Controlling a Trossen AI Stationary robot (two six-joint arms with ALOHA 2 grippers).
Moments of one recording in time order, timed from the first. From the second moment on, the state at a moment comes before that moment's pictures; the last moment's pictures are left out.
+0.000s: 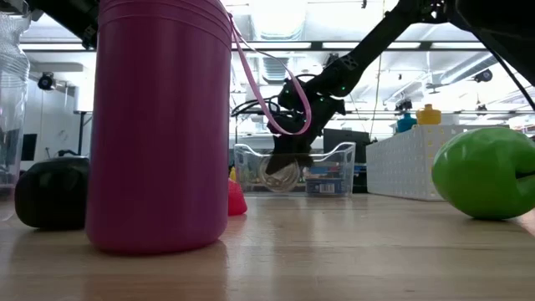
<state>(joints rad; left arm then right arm) -0.08 0.95 0.61 -0.29 -0.61 -0.45 -0.56 2.09 1.46 -0.33 -0.38 -0.02</state>
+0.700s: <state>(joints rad) -0.08 0.95 0.61 -0.29 -0.61 -0.45 -0.56 2.09 1.47 -0.34 -0.37 -0.07</state>
